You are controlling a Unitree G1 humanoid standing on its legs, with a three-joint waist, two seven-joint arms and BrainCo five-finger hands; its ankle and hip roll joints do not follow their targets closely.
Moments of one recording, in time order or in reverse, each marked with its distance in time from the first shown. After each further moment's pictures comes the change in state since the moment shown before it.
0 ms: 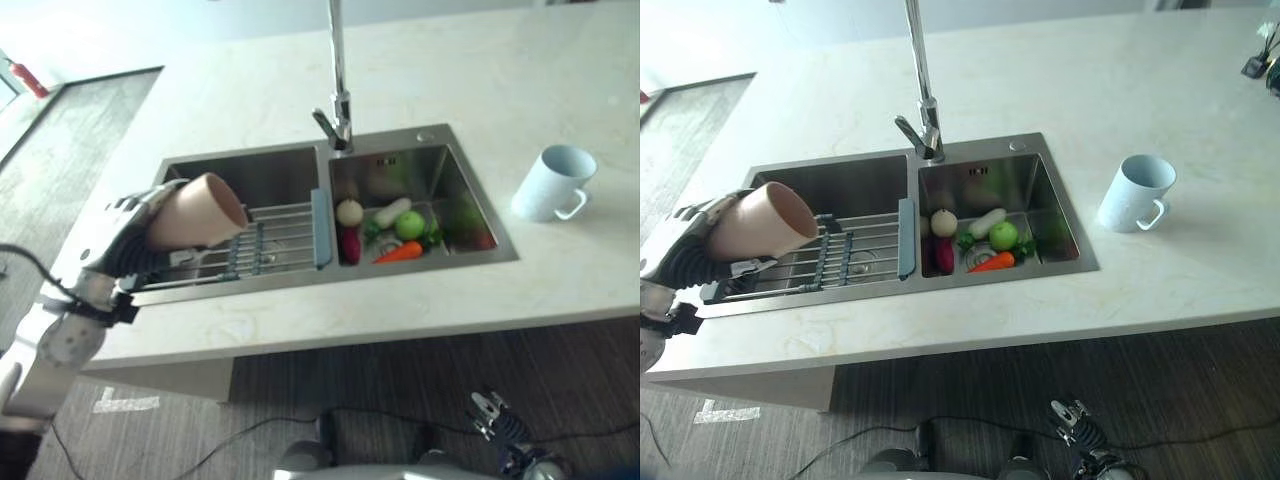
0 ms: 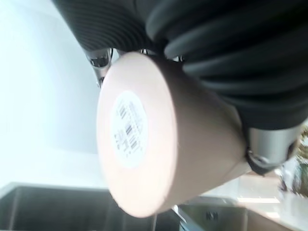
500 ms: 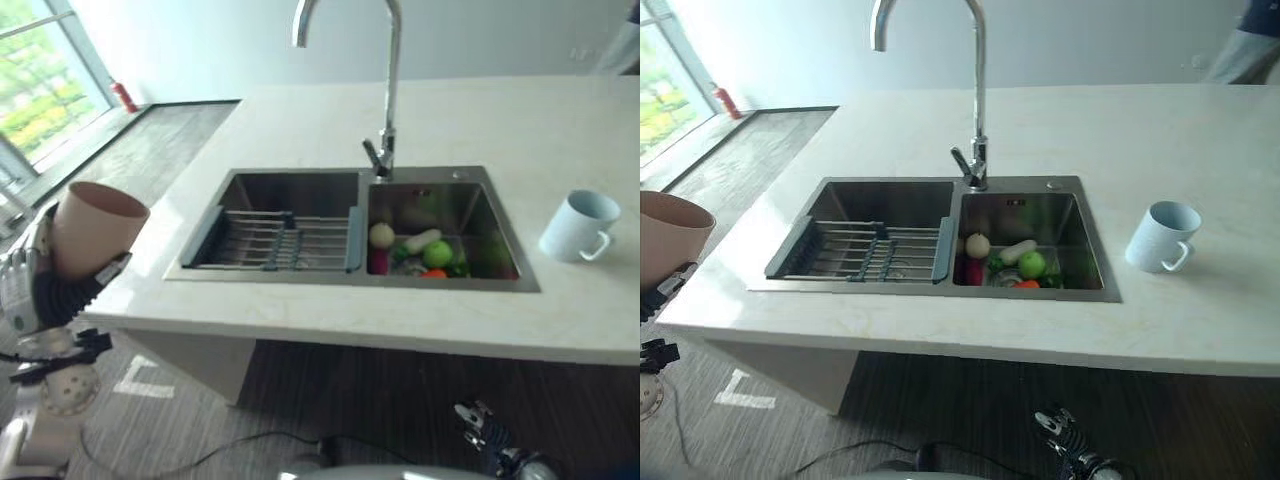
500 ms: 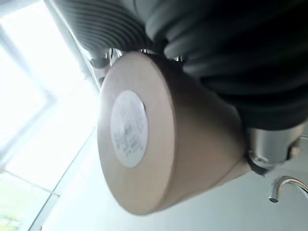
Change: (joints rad) left arm 0.057 -0.188 0.042 0.130 0.012 0.062 0.370; right arm -0.107 -0.036 0.070 0.175 -0.160 0.022 0.002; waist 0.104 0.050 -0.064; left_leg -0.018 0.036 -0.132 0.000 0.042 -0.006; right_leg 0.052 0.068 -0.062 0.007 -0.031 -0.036
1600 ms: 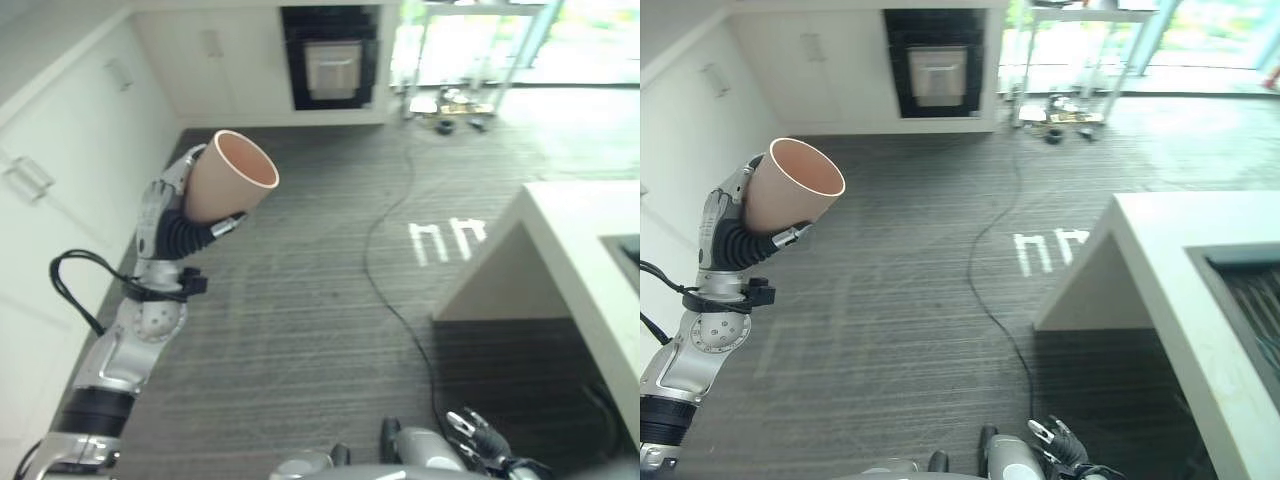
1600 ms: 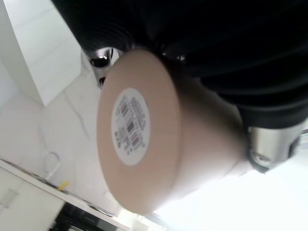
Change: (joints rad) left arm -0.394 0.003 -0.348 -0.005 0.026 -0.116 -0.135; right arm 0.012 0.066 -0.067 0.032 -0.023 0.006 -0.062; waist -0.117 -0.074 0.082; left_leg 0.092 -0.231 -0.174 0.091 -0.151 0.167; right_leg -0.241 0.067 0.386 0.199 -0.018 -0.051
